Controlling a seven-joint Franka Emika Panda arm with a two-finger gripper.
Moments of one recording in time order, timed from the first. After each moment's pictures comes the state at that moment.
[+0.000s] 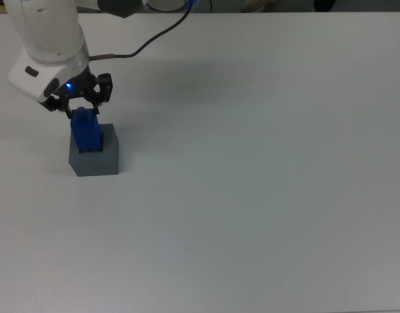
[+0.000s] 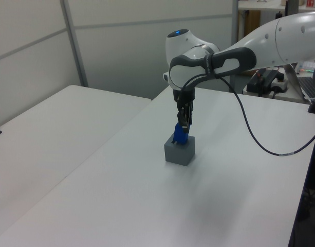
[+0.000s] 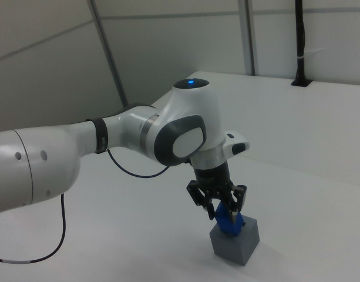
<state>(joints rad) -0.19 0.28 0.00 -1.65 -0.08 1.92 -0.41</state>
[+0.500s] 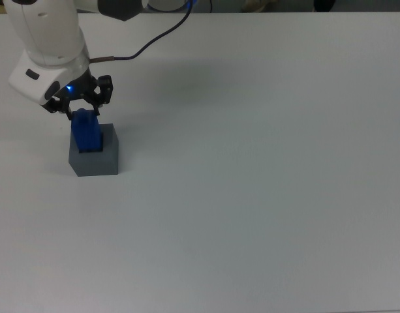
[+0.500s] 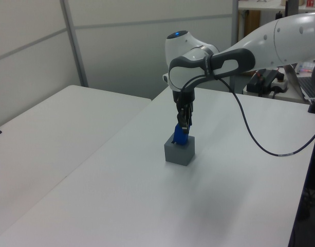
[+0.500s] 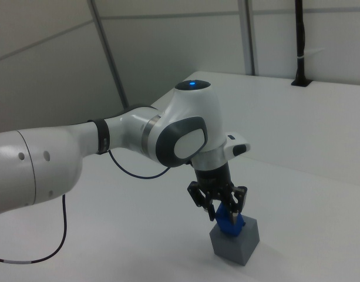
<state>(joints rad) -0.19 0.29 0.00 -1.65 -0.08 1.92 -0.41</state>
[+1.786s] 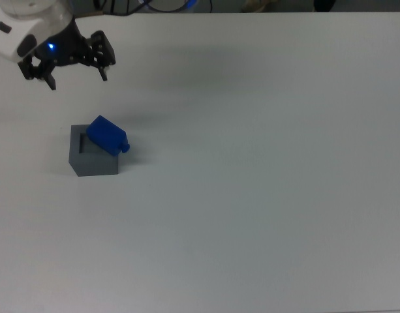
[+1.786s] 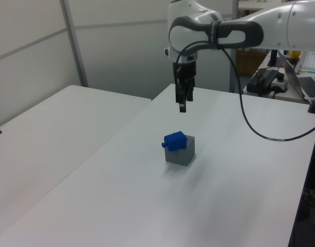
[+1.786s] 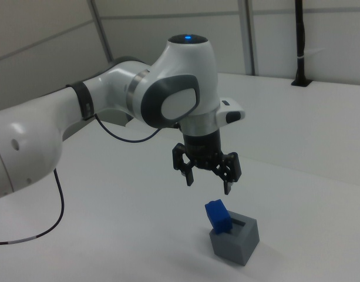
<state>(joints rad) -0.21 0.25 0.00 -1.45 0.03 1.66 -0.41</state>
